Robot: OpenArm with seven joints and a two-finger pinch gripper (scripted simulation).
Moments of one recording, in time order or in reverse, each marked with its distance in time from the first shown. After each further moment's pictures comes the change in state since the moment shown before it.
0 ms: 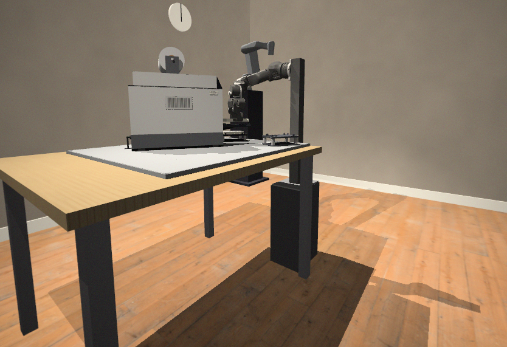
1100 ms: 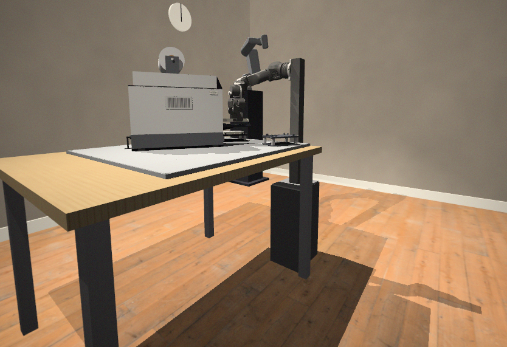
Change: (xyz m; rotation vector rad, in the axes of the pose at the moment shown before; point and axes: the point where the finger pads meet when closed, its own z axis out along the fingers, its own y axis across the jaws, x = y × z) arm 0.000 0.000 0.000 0.000 0.000 0.000
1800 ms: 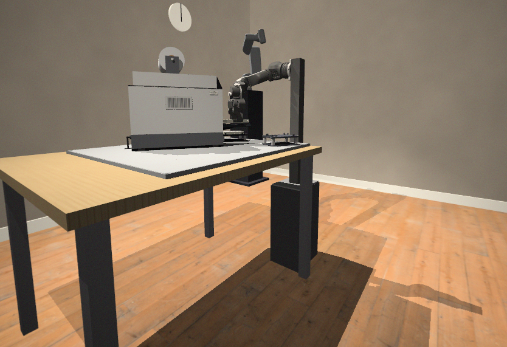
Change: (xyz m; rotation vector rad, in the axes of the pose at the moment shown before) arm 0.001 -0.001 0.004 0.007 0.005 -0.003
